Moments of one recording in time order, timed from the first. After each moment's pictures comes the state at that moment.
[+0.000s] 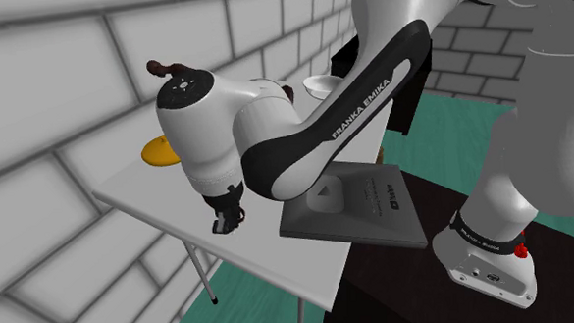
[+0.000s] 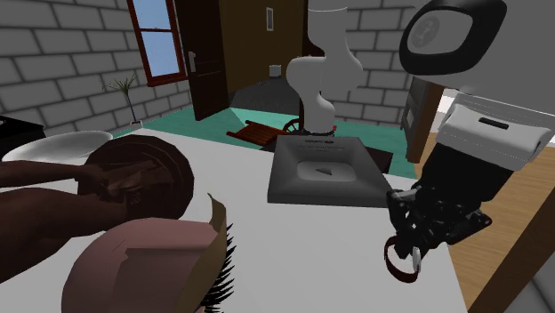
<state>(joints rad) 0.33 0.26 0.44 -2.04 -0.42 2.23 0.44</state>
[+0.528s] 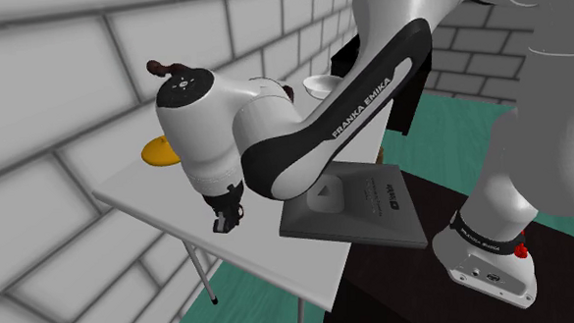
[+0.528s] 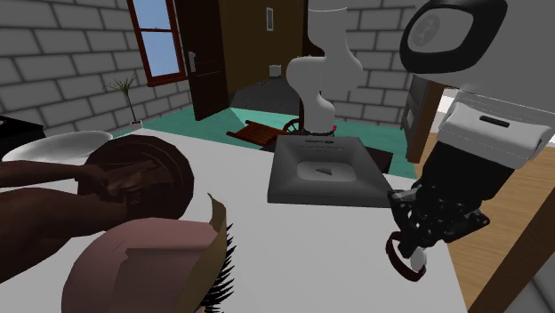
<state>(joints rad) 0.33 0.25 0.44 -2.04 -0.41 2.22 0.44</state>
